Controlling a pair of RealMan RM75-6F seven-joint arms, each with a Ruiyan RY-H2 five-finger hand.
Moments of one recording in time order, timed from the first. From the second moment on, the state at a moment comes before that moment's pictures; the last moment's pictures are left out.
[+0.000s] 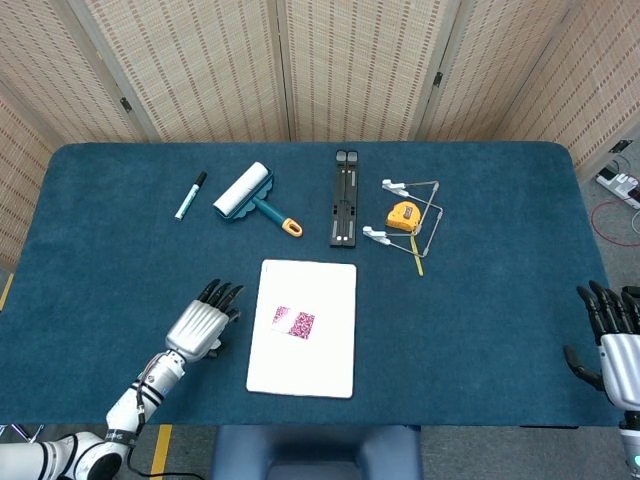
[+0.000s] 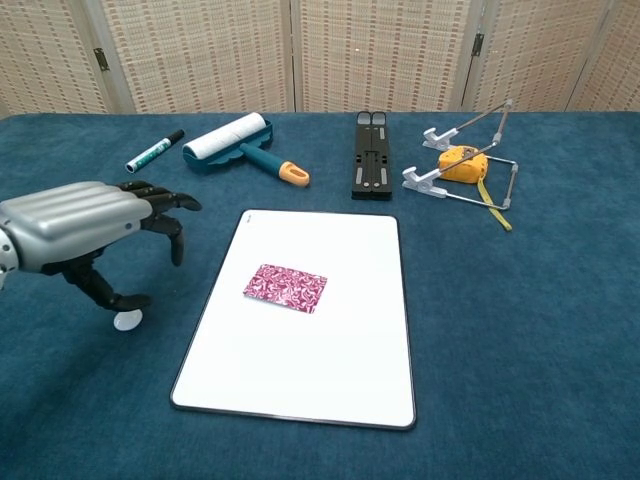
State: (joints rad) left arm -0.68 -1.44 0.07 -1.62 1.27 1.13 0.47; right arm 0.00 -1.08 0.07 -1.61 -1.51 1.54 -0.02
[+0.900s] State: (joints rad) left arm -0.56 -1.50 0.08 -1.45 1.39 1.11 0.34; right arm 0.00 -1.08 0.06 -1.61 -1.51 1.55 -0.02
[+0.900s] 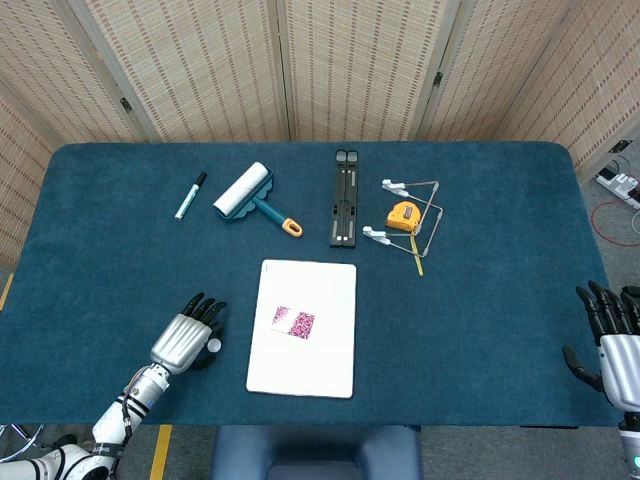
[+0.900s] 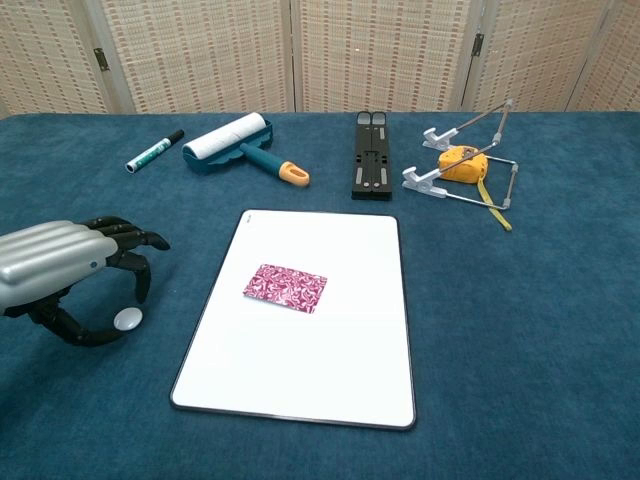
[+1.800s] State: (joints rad) left arm -0.55 -1.51 0.04 -1.43 1.38 1.05 0.34; right arm 0.00 -1.08 0.06 -1.62 -1.50 1.55 -0.03
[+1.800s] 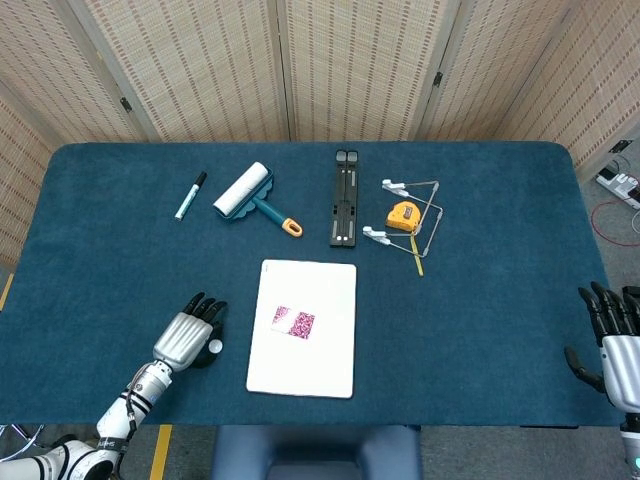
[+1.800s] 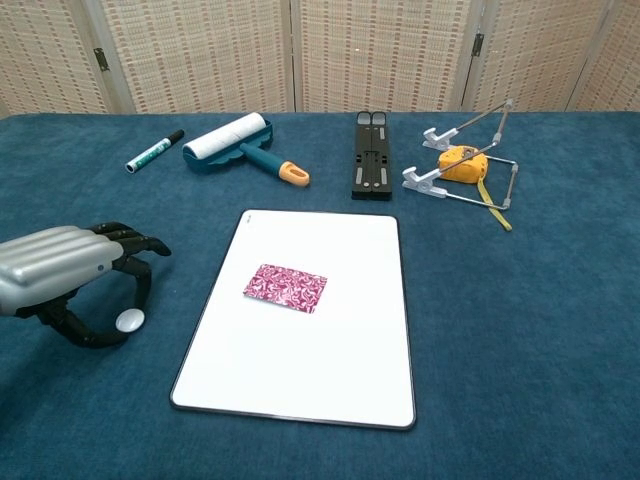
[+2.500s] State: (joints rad) left arm -0.72 -1.57 -0.12 -1.54 1.32 0.94 0.45; right arm 0.00 -1.08 0.07 -1.62 -1.49 1.55 -0.02
